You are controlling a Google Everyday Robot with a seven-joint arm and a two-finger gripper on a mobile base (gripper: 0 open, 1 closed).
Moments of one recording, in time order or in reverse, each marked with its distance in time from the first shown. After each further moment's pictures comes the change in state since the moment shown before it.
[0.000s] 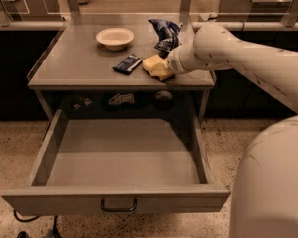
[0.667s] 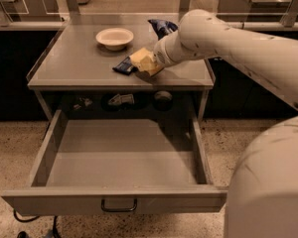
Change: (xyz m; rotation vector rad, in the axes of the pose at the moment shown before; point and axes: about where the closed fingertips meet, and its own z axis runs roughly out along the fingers) arm -0.044 0.037 -0.010 -0.028 -0.002 -0.077
